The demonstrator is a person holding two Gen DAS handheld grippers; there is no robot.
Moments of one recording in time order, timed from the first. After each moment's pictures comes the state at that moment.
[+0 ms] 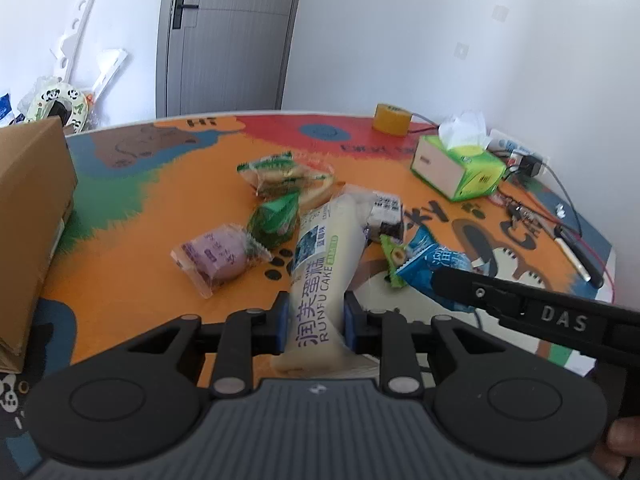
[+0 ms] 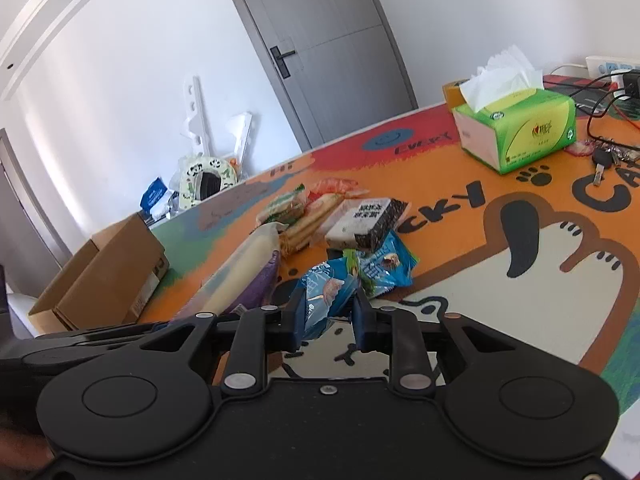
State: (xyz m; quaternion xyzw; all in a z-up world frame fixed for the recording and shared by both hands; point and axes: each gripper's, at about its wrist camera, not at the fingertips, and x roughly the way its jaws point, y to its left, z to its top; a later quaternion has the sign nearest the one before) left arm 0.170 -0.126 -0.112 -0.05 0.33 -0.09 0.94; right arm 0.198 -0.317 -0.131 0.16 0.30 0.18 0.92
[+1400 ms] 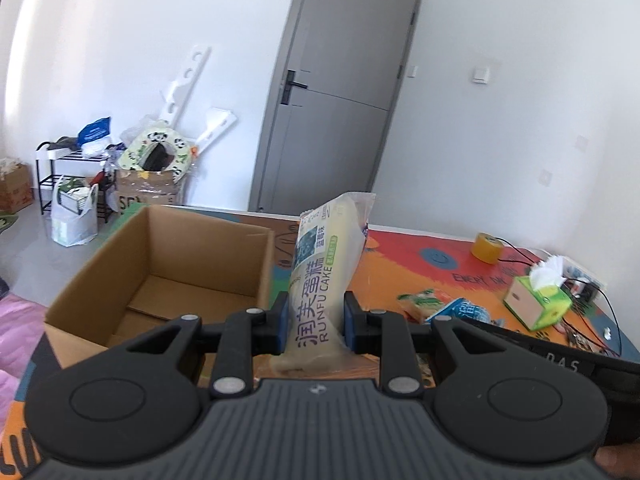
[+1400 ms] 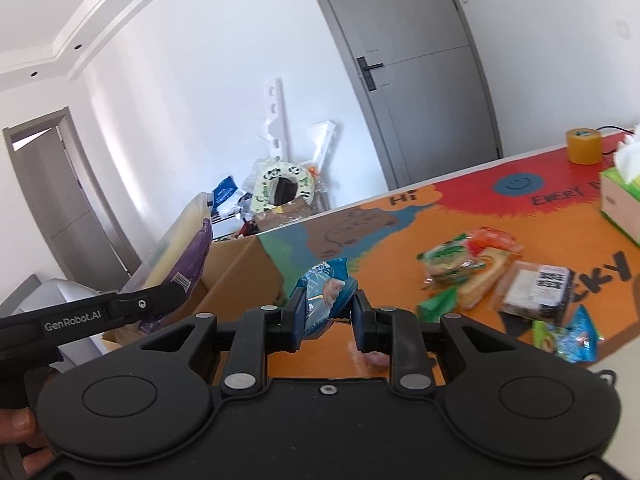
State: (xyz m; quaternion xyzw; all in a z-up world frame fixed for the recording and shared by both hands) left arm 0.128 0.012 -0.036 -0.12 0.22 0.04 0.97; right arm 0.214 -0.204 -0.070 0.14 0.26 0.28 0.91
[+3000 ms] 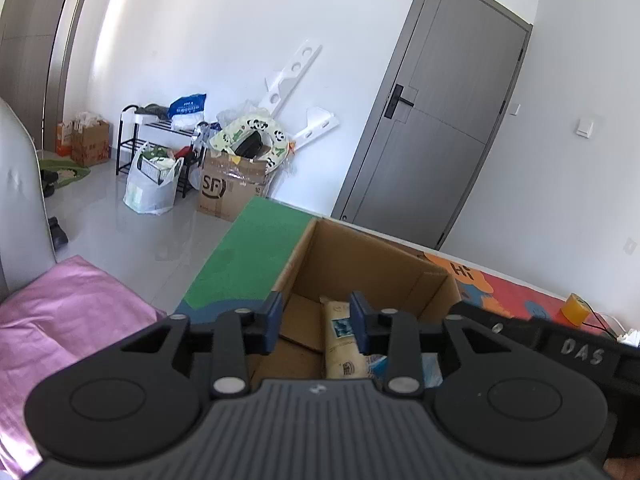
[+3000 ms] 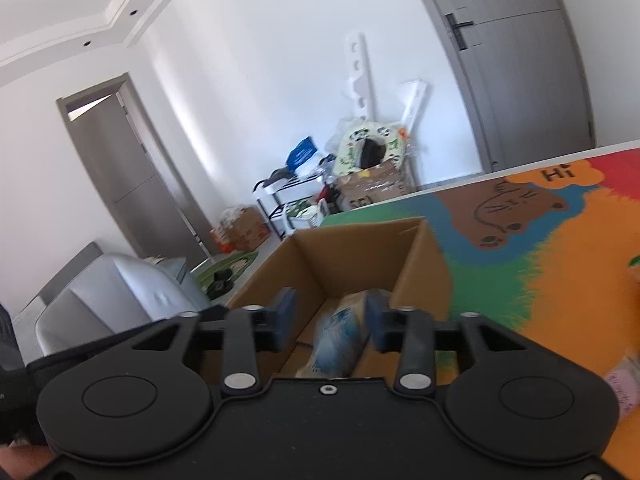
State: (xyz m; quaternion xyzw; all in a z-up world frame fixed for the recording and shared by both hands) left arm 0.129 0.140 -0.047 -0.20 0.22 0.16 0.94; right arm 0.247 -0.061 -0.059 0.13 0.29 0.39 0.86
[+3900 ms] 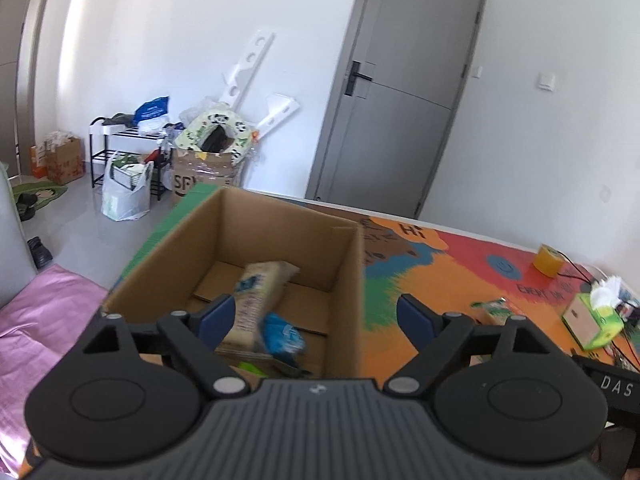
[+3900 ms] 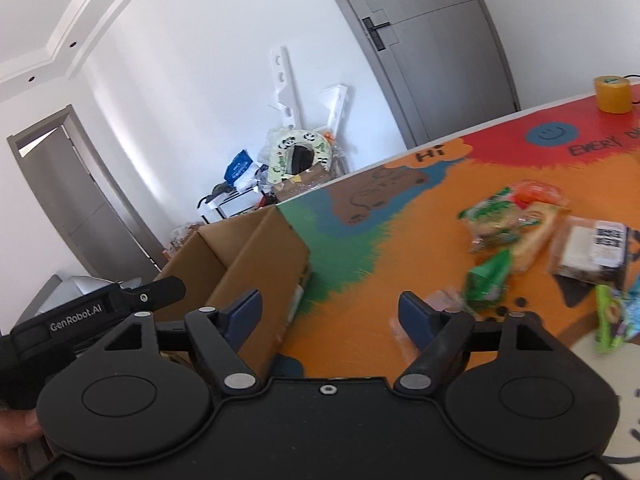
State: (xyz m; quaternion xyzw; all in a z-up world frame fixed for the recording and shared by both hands) left arm 0.134 0.048 -0.041 -0.14 0.24 0.12 0.95; right arm 0.224 -0.182 -0.082 0.17 0.32 0.30 0.88
